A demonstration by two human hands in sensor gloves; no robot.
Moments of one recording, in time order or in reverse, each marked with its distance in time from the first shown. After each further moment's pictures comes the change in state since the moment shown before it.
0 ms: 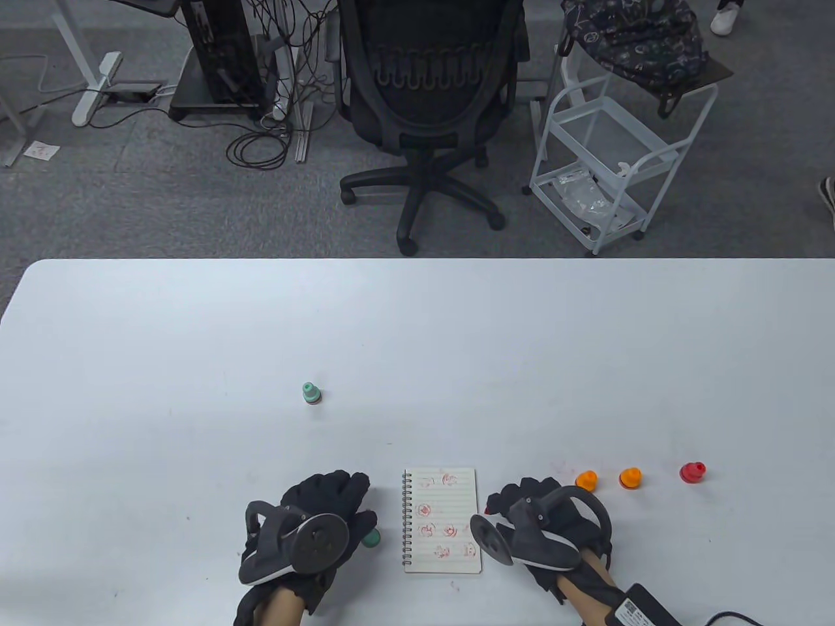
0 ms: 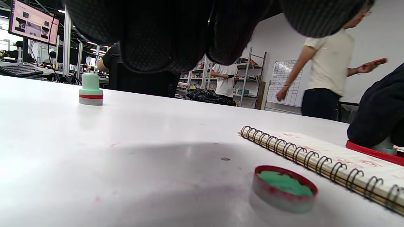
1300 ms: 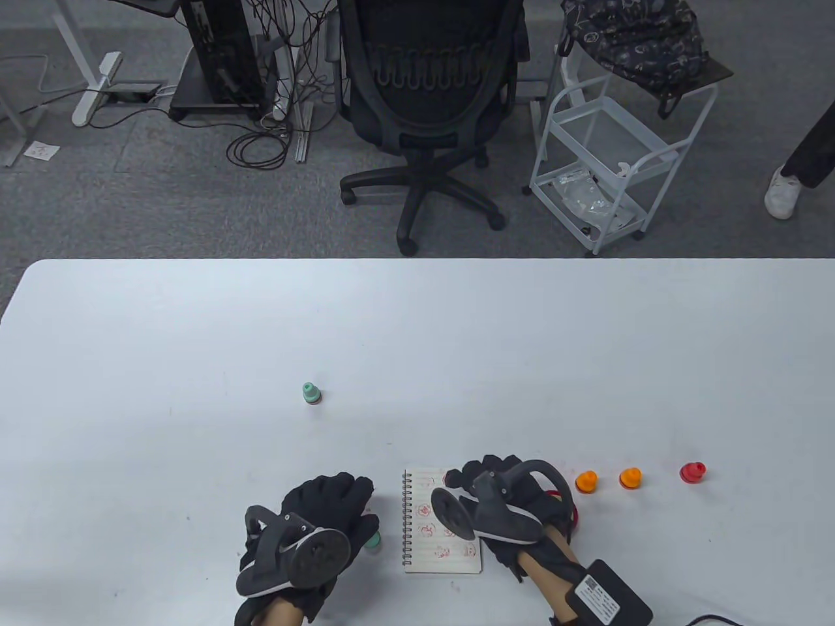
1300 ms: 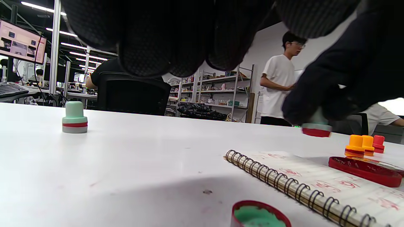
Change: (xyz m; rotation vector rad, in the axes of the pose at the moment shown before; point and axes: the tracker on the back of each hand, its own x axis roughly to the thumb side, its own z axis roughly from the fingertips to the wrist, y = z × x) left_hand 0.014 0.020 0.007 0.068 -0.055 -0.023; right_hand 0.030 -0.050 -0.047 -0.062 -0.027 -0.109
